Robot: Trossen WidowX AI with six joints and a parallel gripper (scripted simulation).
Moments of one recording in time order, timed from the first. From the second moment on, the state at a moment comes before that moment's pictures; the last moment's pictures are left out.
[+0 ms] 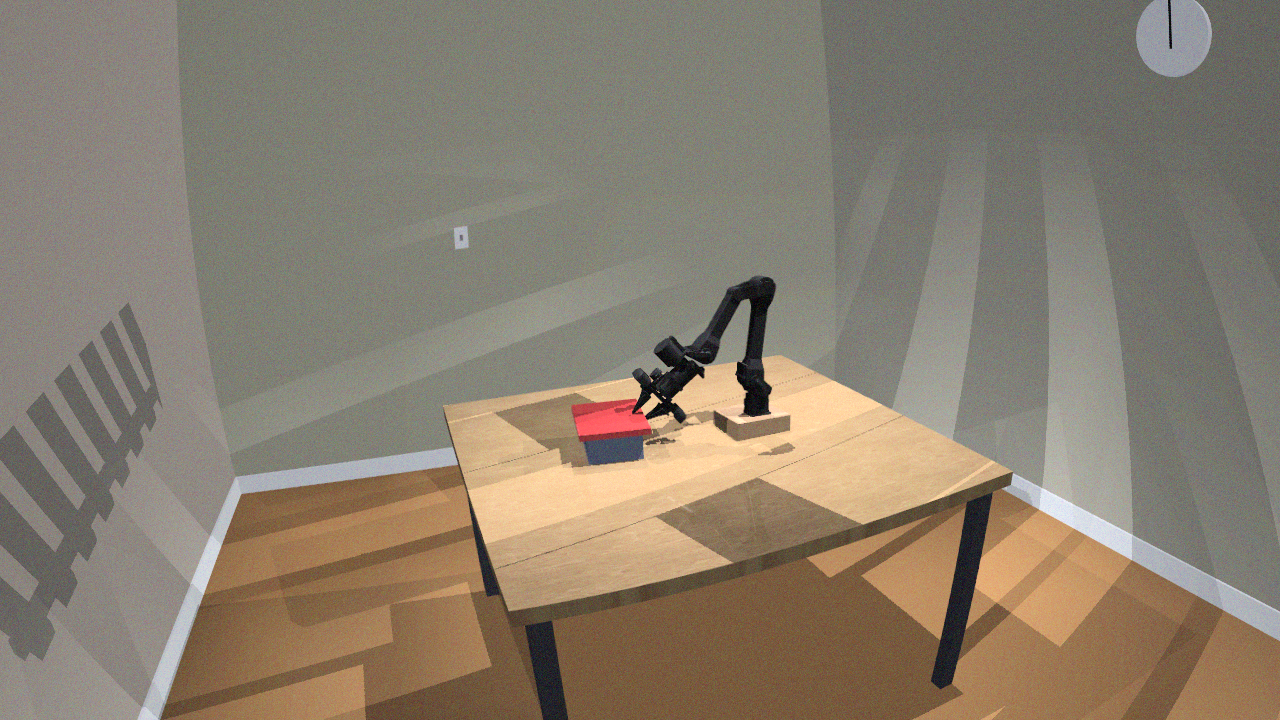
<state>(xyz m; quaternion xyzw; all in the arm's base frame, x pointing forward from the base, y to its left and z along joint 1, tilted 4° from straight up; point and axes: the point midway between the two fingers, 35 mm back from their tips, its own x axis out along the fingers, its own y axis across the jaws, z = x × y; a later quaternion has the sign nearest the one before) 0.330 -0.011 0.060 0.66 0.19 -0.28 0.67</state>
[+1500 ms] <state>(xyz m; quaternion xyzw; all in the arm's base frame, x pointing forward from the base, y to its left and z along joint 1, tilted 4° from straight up) 0.328 -0.010 0.068 0.65 0.20 -0.28 0.67</state>
